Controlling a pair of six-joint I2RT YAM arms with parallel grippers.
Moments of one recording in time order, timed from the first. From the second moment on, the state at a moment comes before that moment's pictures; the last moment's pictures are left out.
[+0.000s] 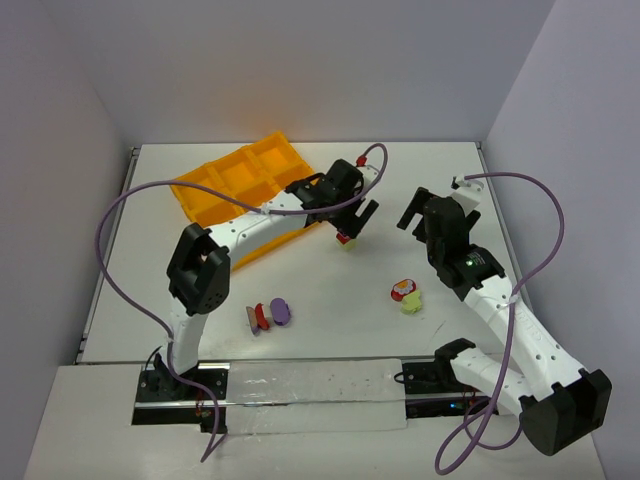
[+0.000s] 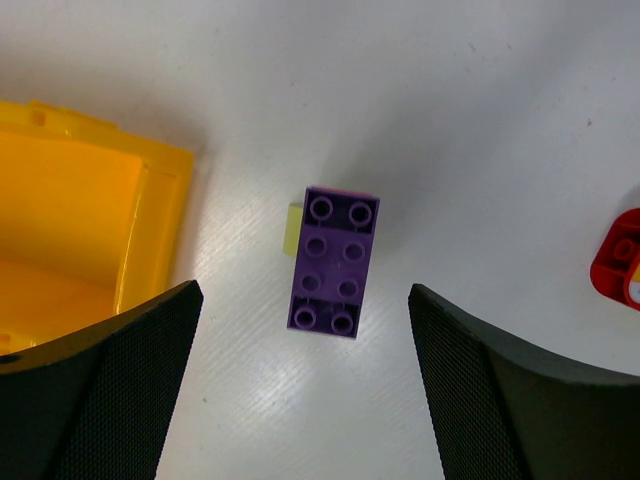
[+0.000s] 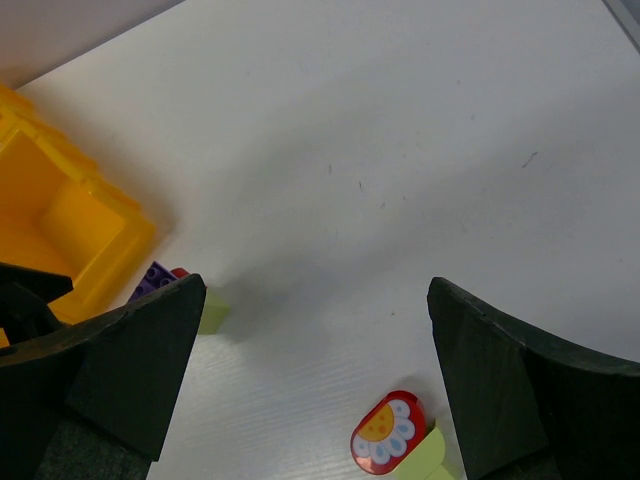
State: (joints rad) left arm -0.86 2.05 1.80 -0.57 -0.09 -0.04; right arm 0.39 0.93 0.84 -0.41 0.55 0.57
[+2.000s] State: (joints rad) left arm -0.87 2.16 1.88 -0.63 -0.02 -0.02; right arm 0.37 0.93 0.89 -0.43 0.60 0.54
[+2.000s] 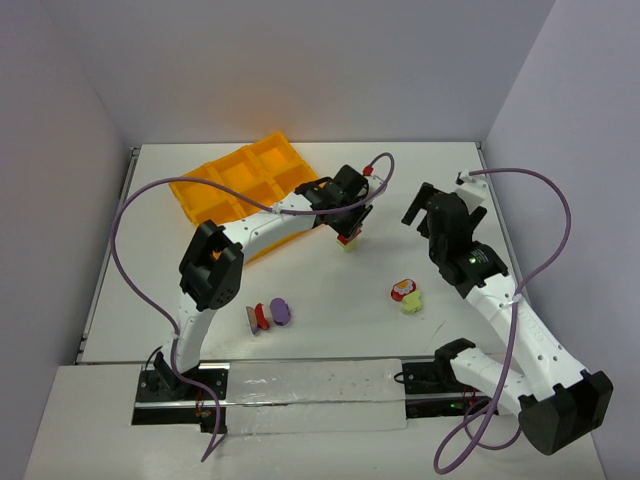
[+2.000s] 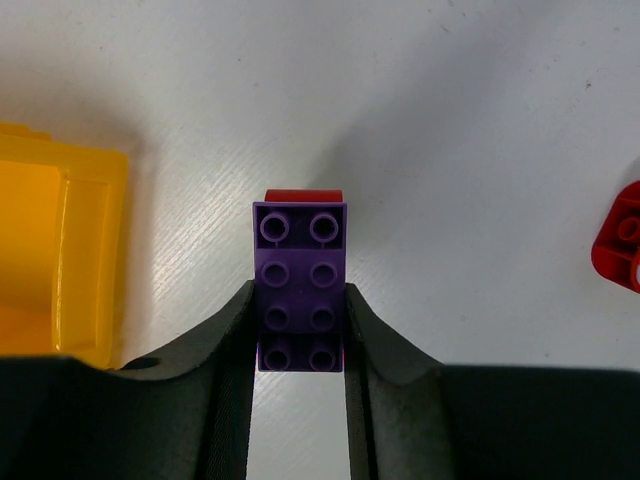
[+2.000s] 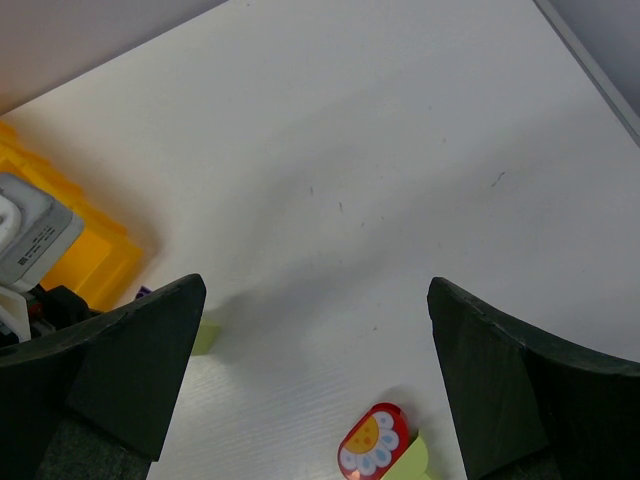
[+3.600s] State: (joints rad) left arm -0.53 1.69 1.55 -0.53 0.54 -0.46; right arm 0.60 1.27 0.88 0.02 -0.16 -0.21
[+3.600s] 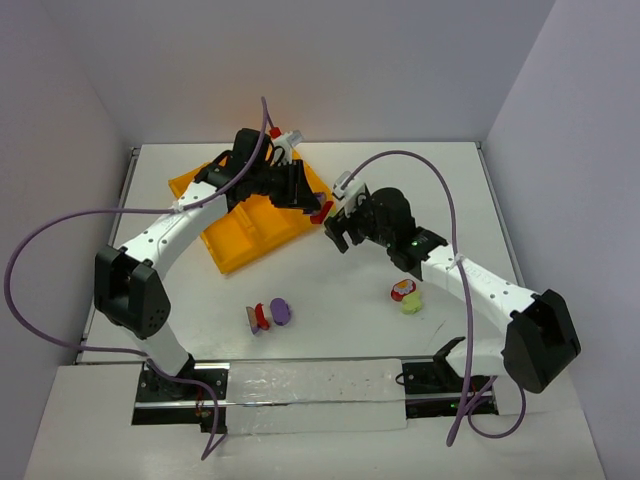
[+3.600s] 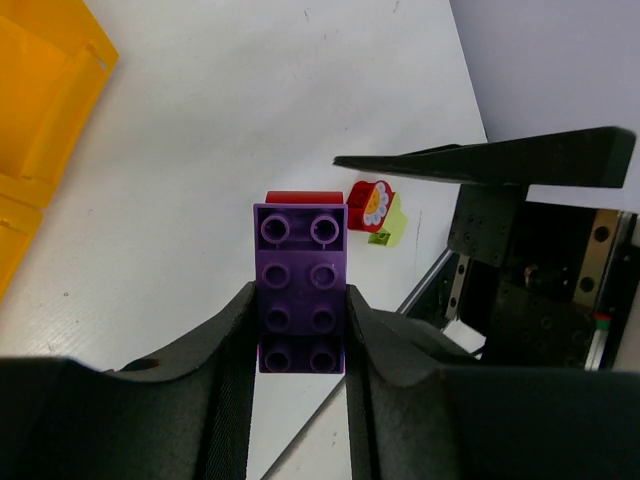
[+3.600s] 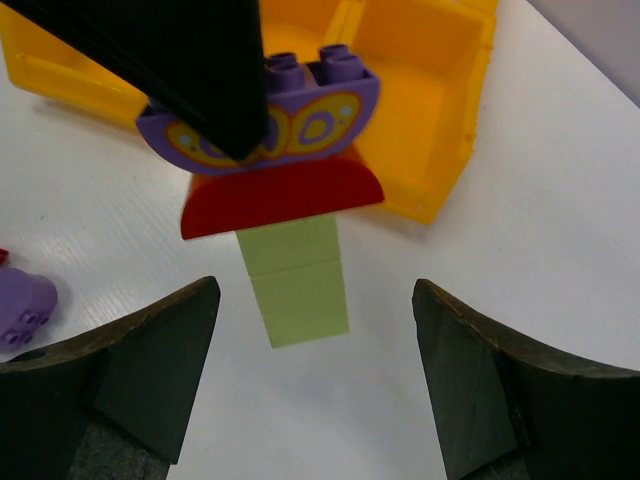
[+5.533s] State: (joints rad) left arm -0.49 1.66 1.51 -0.54 0.33 -0.48; right arm 0.63 1.52 0.82 -0.03 0.20 0.15
